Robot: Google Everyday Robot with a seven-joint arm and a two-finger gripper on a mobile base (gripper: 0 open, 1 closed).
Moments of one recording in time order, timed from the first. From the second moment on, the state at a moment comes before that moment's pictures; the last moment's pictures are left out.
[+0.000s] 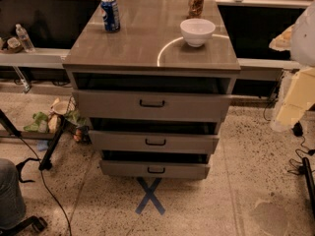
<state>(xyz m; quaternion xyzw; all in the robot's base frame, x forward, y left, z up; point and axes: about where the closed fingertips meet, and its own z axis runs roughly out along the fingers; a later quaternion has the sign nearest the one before) 0.438 -0.217 0.976 -0.60 0.78 -0.03 0.16</state>
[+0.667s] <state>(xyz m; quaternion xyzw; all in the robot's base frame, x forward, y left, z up) 0.450 -0.216 0.976 -0.60 0.78 -0.05 0.17</state>
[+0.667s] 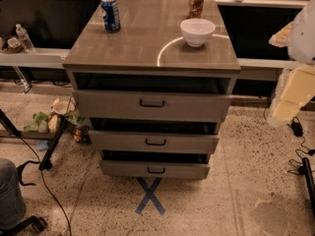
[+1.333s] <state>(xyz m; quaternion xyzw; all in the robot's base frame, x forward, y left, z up) 0.546 -0.215 0.964 -0.60 0.77 -0.06 0.21</state>
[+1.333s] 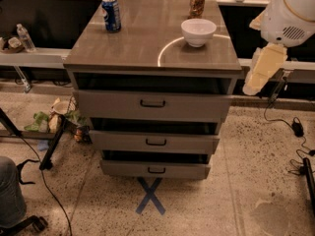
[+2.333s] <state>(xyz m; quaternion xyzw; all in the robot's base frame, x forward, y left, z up) 0.596 -0.206 0.959 -0.66 0.73 -0.07 0.19</state>
